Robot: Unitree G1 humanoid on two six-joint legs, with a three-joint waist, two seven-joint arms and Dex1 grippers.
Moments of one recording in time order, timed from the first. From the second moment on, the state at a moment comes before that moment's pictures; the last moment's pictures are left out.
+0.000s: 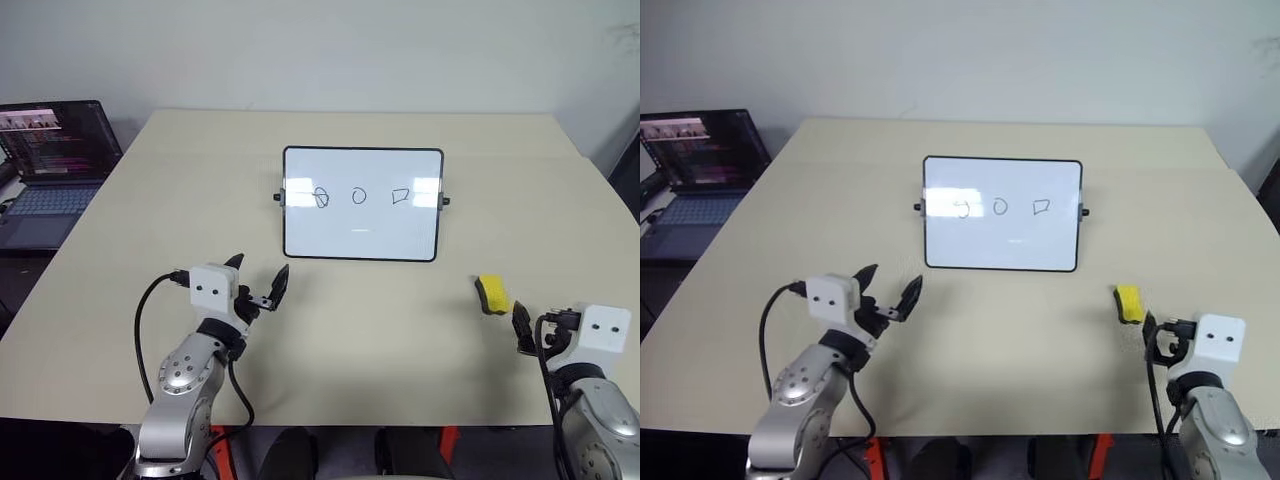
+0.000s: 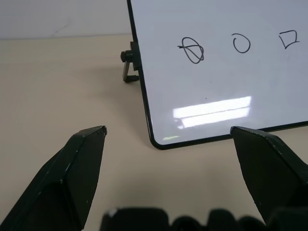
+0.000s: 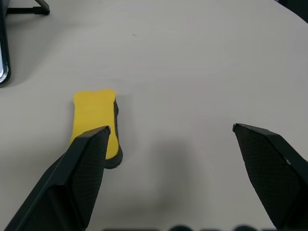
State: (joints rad) left arm 0.08 0.24 0.07 -0.43 -0.23 0.29 -0.28; right arm 0.30 -0.20 -0.37 -0.67 0.27 0.62 0.04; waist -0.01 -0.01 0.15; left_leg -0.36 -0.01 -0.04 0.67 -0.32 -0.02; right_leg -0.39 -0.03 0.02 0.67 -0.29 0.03
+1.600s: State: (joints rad) left arm -0.22 0.73 0.25 -0.29 -0.66 0.56 -0.81; right arm 0.10 -0.26 -0.31 -0.67 0.29 0.76 0.07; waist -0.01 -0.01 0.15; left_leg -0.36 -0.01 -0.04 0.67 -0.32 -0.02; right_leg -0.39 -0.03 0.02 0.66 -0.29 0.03
